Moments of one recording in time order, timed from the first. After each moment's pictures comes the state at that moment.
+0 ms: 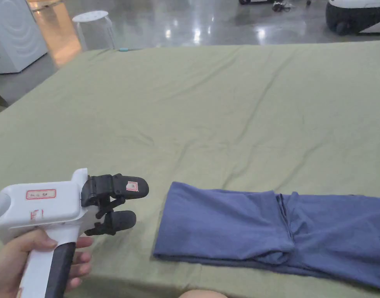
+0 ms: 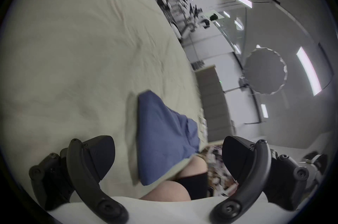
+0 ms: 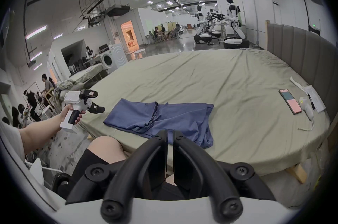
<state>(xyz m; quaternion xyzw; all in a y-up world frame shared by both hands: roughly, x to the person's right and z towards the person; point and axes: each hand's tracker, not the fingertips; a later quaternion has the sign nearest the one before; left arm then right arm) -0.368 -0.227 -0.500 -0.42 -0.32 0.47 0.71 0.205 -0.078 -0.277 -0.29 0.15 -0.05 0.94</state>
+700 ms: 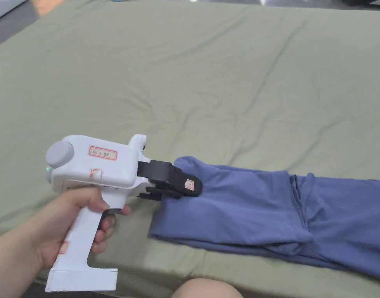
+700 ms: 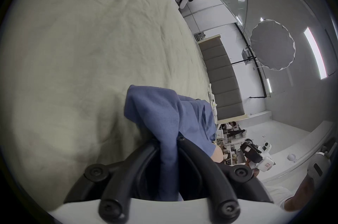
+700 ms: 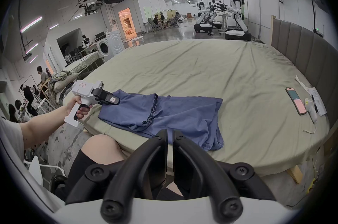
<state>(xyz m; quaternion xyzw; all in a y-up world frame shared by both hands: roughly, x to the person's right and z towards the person) -0.310 -0.237 -0.559 -0.50 -0.34 0.36 0.71 0.183 -0.098 -0.311 -0.34 0.14 -0.04 0.93</state>
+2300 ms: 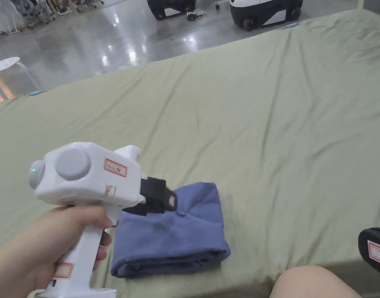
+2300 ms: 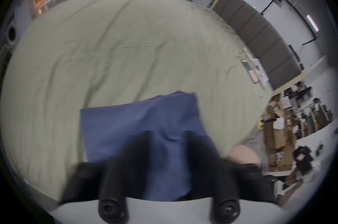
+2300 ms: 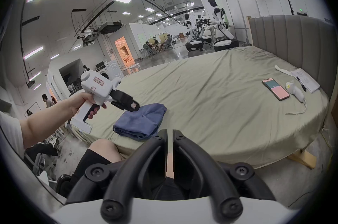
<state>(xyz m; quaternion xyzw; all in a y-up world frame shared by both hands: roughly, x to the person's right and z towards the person) -0.051 -0.124 -0.522 -0.53 -0.22 0.03 0.81 0.295 -0.093 -0.226 -0.24 0.13 -0.12 0.95</state>
